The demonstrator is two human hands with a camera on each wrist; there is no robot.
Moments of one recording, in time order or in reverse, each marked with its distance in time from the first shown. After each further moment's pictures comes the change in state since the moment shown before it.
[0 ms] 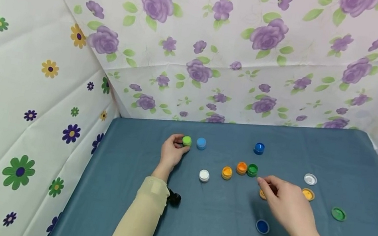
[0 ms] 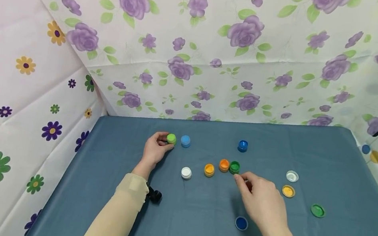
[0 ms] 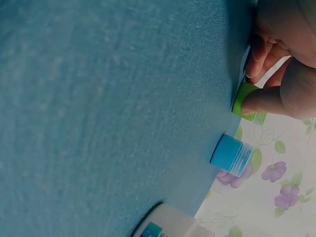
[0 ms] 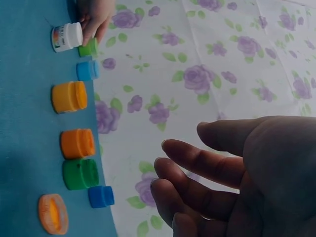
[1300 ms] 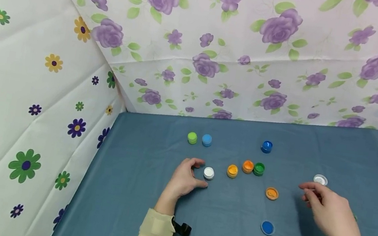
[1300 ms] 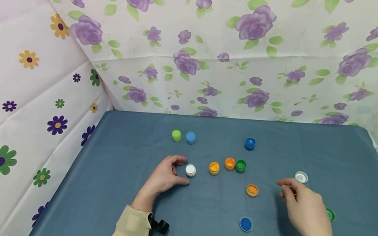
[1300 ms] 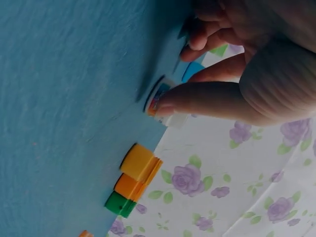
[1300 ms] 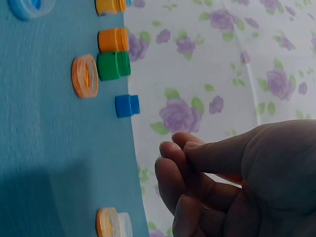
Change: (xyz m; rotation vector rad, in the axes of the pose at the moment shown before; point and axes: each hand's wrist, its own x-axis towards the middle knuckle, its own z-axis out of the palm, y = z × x) left_hand -0.098 0.011 -0.003 0.208 -0.333 0.131; right_hand 0.005 0.092 -0.026 -0.026 -0.025 0.063
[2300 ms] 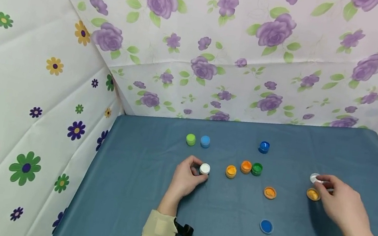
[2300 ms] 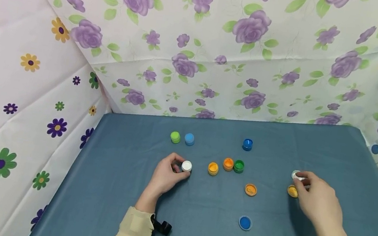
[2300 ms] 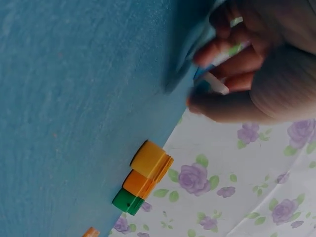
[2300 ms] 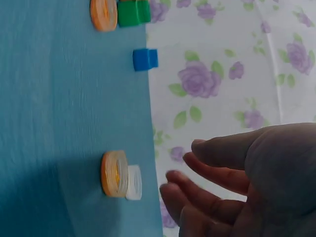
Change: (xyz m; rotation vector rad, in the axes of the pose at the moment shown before) left_hand 0.001 -0.004 0.008 -0.133 0.092 0.073; right_hand 0.019 0.039 -0.019 -0.045 -0.014 0.130
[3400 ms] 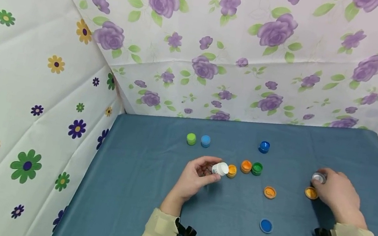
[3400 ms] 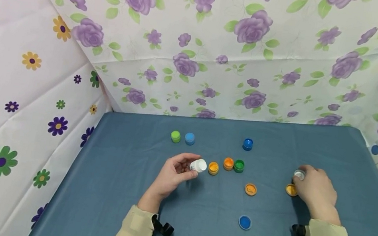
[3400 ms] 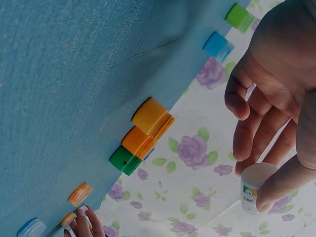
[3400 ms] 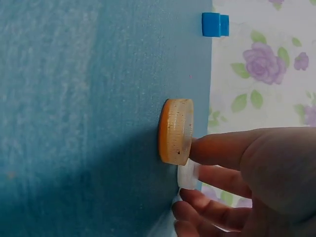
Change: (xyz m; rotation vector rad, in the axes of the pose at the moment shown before) left_hand -0.003 0.017 0.002 -0.535 -0.275 0.318; right_hand 0.040 0.016 0.007 -0.096 -0.008 0.063
